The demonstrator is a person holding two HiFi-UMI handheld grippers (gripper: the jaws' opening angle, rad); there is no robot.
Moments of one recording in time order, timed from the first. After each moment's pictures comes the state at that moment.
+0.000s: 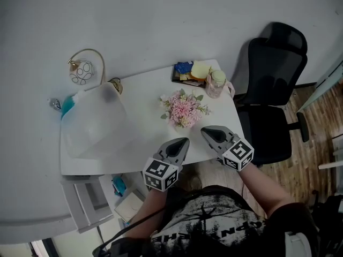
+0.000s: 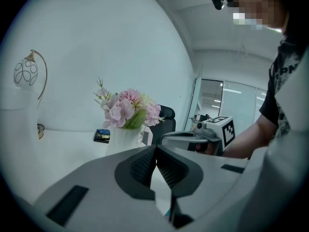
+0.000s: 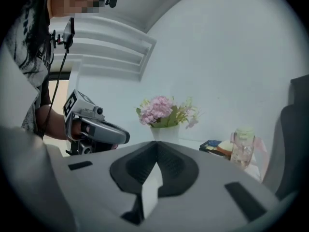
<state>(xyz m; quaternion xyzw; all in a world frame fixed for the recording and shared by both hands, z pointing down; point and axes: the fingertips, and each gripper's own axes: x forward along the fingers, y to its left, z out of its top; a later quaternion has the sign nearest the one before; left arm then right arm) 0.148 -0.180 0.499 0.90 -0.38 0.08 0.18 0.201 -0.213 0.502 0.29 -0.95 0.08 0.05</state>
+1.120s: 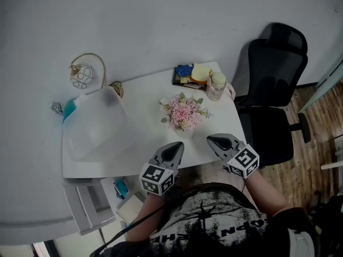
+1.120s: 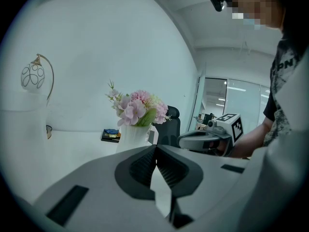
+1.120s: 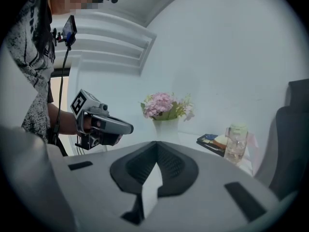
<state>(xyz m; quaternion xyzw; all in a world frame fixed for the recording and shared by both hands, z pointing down) 0.126 -0.181 0.502 0.89 -0.40 0.09 0.18 0.219 -0.195 0.507 0.29 -0.95 0.09 0.09</state>
